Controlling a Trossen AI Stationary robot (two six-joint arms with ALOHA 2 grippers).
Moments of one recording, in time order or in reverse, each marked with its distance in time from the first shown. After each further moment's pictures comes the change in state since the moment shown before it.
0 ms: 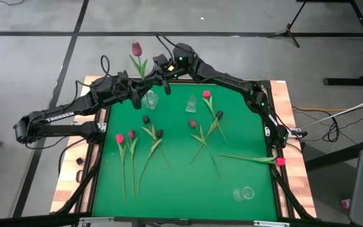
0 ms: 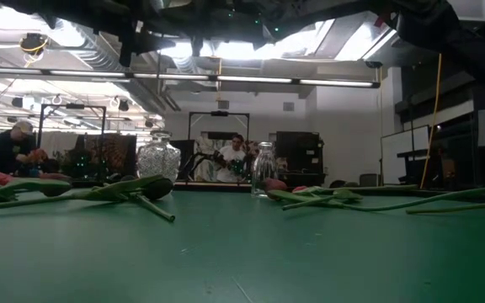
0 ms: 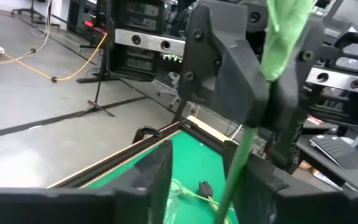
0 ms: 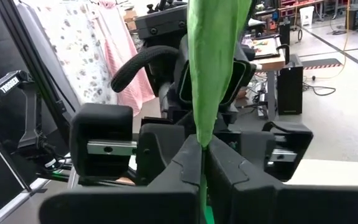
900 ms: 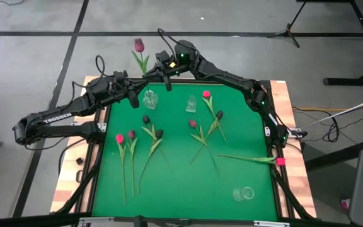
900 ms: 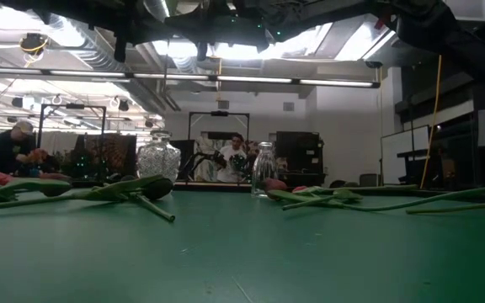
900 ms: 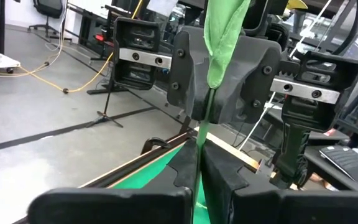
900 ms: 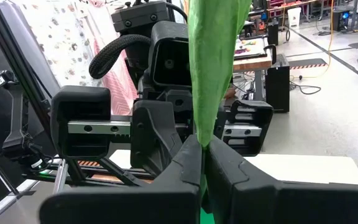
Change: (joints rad) left arm 0.000 -0.042 0.000 -0.007 -0.053 0.021; right arm -0.020 0.001 0.000 -0.012 0.006 -0.016
